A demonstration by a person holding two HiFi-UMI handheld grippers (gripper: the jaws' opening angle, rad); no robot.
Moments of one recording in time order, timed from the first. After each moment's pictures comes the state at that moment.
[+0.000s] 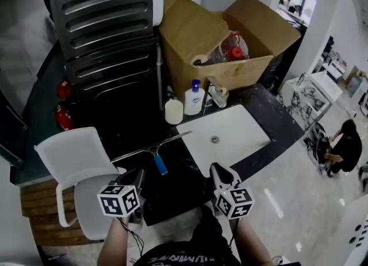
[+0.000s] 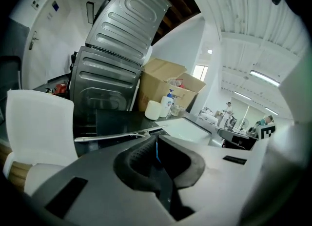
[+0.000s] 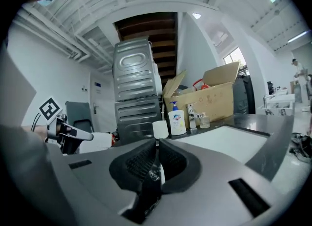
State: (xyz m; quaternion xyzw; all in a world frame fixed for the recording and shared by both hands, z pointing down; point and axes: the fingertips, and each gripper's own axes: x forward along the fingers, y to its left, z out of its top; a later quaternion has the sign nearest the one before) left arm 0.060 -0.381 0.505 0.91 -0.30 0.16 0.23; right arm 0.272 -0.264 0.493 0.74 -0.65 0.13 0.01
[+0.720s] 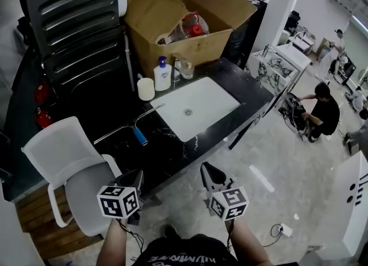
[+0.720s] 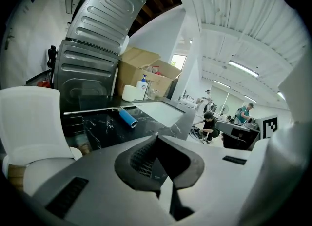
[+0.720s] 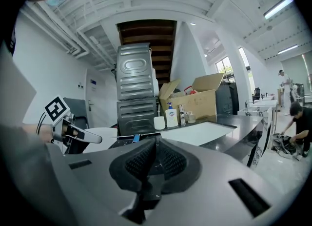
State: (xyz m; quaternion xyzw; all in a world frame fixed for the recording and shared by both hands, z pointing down) left arm 0.033 -0.245 0.523 0.93 -0.19 0.22 0.22; right arm 0.190 -0.113 0.493 0.78 -0.61 0.13 0.02
